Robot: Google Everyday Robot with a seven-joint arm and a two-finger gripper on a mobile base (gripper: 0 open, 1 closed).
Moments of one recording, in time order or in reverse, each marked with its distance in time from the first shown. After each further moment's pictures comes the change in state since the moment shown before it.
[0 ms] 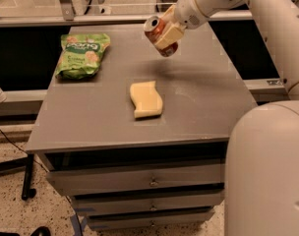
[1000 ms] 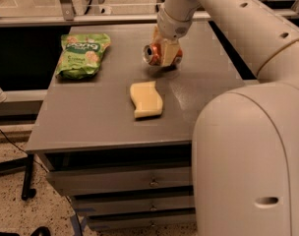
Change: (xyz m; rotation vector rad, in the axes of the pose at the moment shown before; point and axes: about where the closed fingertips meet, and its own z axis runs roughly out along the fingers) arm 0.035 0.035 0.034 -0.230 0.434 -0.414
